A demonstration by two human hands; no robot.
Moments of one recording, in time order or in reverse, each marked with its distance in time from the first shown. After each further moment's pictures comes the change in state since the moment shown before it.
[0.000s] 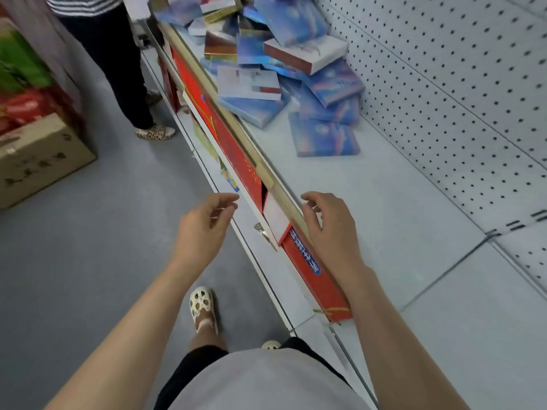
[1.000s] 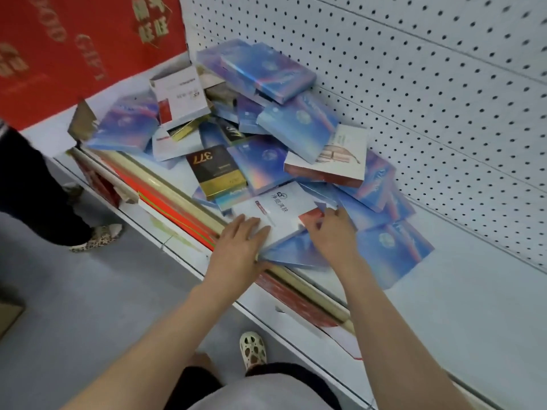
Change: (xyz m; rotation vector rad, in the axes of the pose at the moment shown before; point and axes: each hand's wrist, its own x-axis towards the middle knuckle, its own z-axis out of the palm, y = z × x) left_hand 0.432 -0.055 -0.046 0.722 -0.525 0.714; right_hand 0.359 -0.061 0.145 -0.305 0.057 0.715
